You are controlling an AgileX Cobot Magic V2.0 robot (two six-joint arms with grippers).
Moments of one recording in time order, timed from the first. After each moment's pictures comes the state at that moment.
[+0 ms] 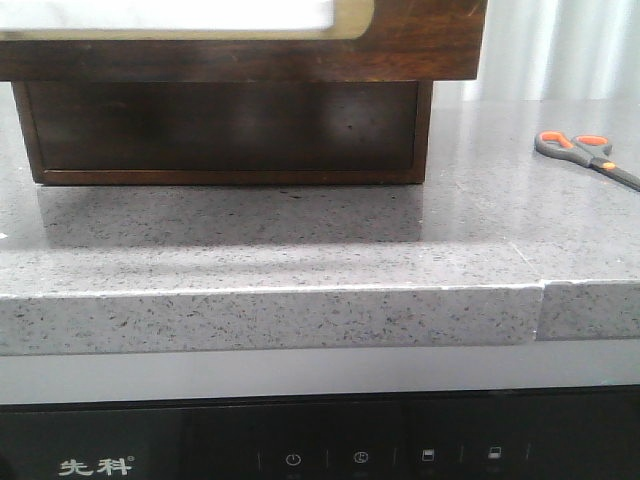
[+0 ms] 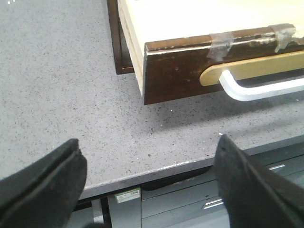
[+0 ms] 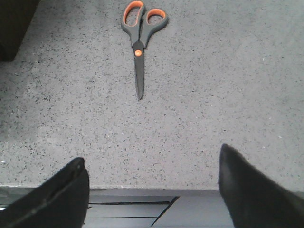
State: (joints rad) left arm -0.11 0.57 -0.91 -0.16 1.02 0.14; right arm 0.01 0.68 -0.73 -0.08 0.73 0.05
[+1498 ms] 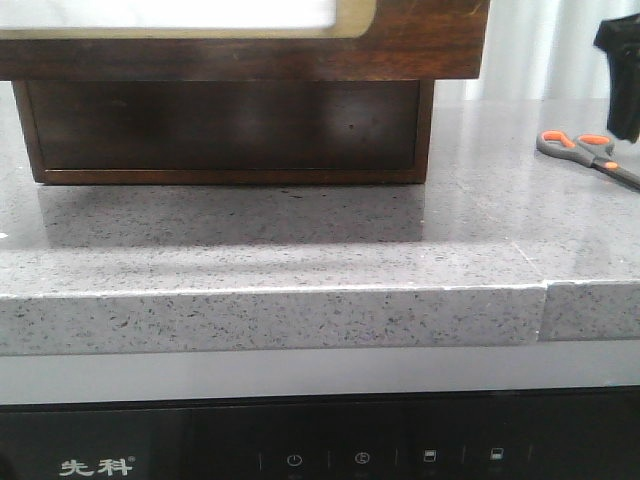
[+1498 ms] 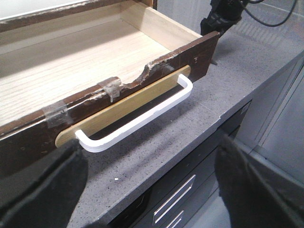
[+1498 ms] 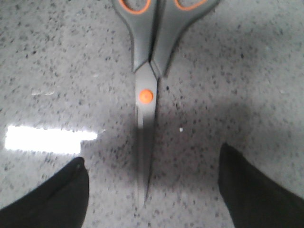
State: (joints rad) left arm -0.58 0.57 -0.91 -0.20 0.82 0.17; right arm -0.04 1.77 -1.54 0.04 1.03 -0.13
